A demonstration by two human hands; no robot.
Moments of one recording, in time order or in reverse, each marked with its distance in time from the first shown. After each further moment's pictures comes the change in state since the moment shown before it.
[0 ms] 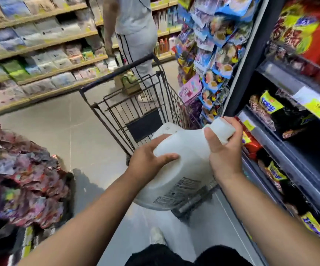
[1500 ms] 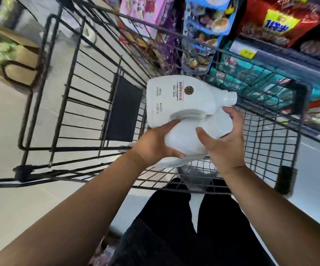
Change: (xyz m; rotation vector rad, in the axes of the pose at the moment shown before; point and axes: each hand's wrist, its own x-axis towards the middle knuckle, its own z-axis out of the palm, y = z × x) left_hand 0.296 -0.249 -0.004 0.411 -1.032 0.167; right_hand 0.045 0.258 0.177 -0.326 0.654 0.359
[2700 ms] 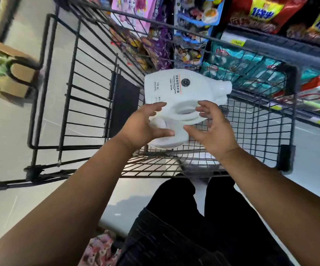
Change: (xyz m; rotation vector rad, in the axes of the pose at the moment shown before) left_hand -0.005 -0.021 -0.037 -0.085 0.099 0.061; right_hand -0.015 0.007 0.014 -0.170 -0.206 -0.056
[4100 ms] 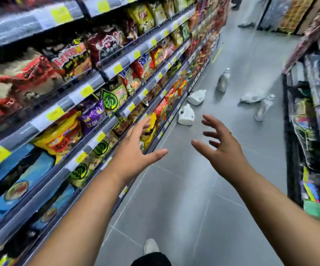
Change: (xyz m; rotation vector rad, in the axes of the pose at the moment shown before) left_hand -0.133 0.733 0.693 0.258 -0.921 1.154; right_hand -0.469 0.164 -0.764 0.117 1.501 0.187
